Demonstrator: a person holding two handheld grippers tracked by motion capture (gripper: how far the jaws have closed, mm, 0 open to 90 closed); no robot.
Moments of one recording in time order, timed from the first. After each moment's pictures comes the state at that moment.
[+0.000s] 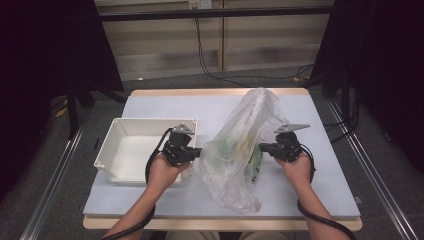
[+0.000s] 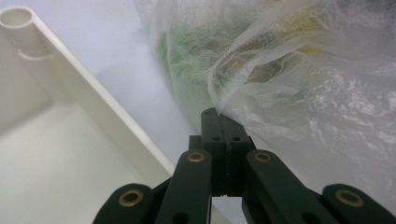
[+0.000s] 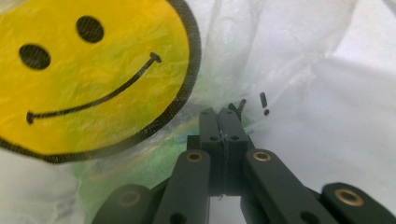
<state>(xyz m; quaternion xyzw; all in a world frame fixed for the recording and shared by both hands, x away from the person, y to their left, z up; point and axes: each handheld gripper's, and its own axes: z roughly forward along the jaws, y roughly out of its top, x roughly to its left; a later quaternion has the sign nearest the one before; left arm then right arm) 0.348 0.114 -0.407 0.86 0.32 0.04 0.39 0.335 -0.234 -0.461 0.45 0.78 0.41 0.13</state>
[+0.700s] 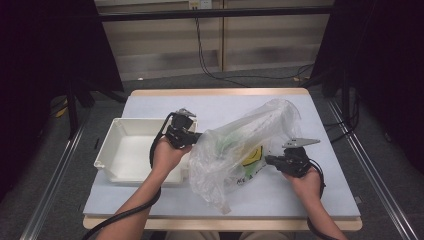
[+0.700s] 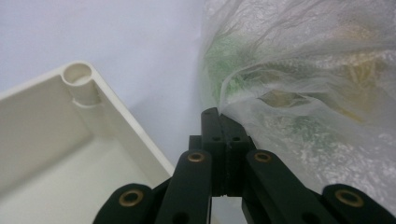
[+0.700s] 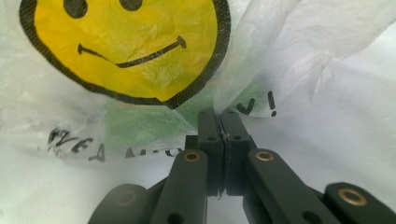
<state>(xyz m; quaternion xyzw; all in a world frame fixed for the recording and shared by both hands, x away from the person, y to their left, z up) 0.391 0.105 -0.397 0.85 0.35 0.05 0.38 0.294 -0.244 -0.468 0.45 0.78 0.41 0.13</state>
